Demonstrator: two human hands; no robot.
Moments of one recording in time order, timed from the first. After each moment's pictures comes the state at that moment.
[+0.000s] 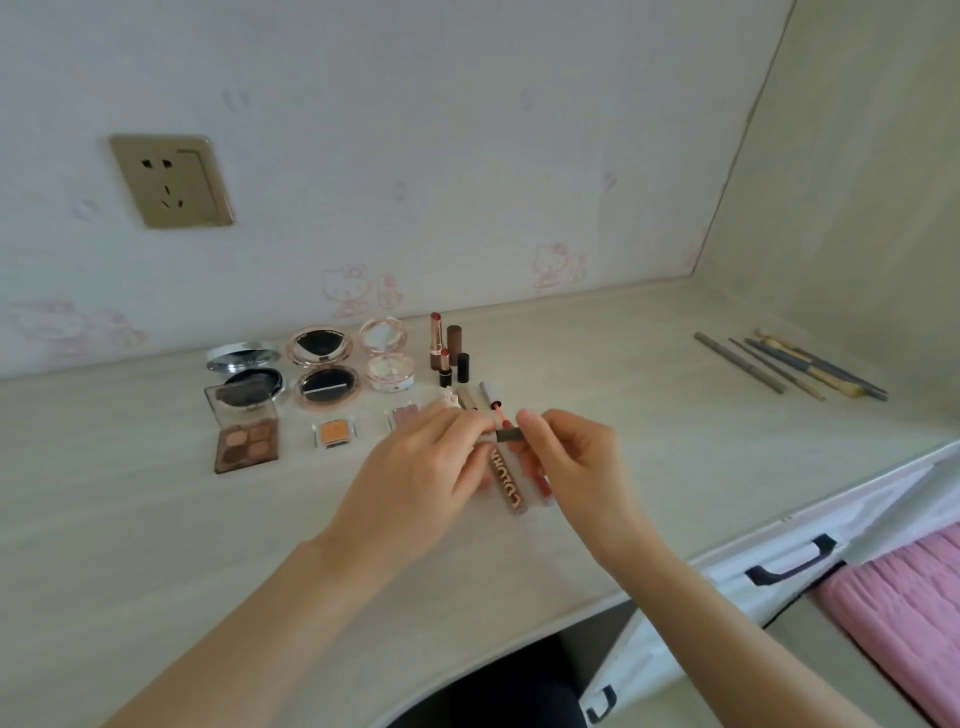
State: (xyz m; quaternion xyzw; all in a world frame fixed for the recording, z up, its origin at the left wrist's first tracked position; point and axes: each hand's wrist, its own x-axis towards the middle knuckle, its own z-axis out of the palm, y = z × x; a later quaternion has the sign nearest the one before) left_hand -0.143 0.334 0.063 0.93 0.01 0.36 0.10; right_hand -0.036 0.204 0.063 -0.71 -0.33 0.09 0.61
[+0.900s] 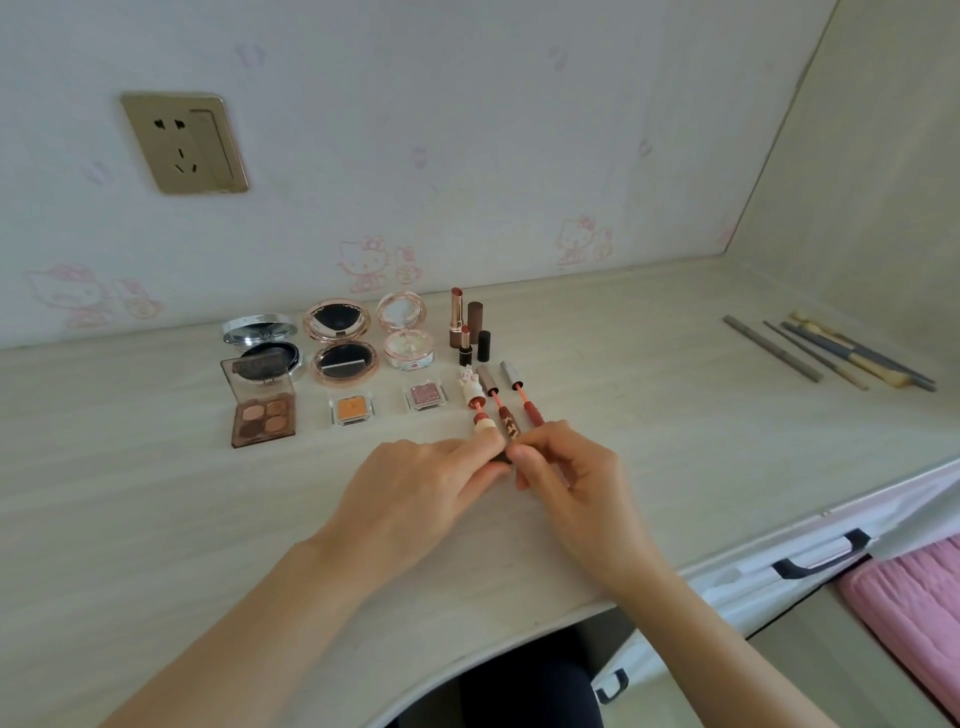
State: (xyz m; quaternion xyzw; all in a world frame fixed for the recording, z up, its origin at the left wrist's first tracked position) left_hand -0.155 0.349 0.036 0.95 0.01 0.29 0.08; right_hand -0.051 0.206 0.037 -0.69 -0.44 0.07 0.57
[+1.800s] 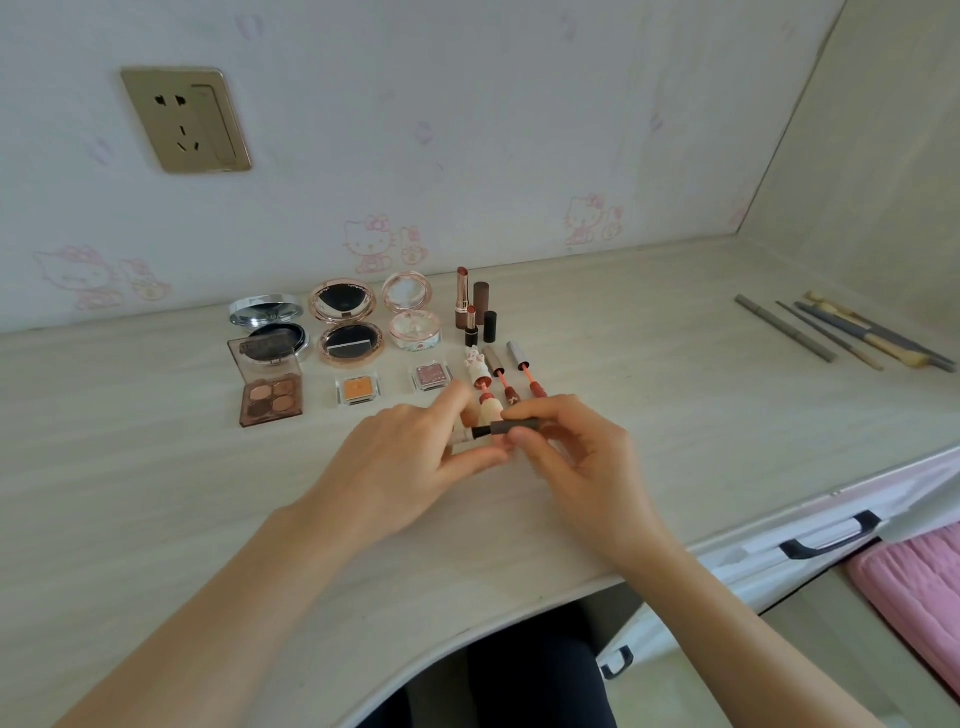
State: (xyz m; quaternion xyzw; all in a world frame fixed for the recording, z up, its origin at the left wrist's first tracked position) left_hand -0.168 0.351 0.062 0.96 0.11 0.17 0.18; right_hand -0.048 0.206 0.032 -0.67 -0.43 0.08 0.60
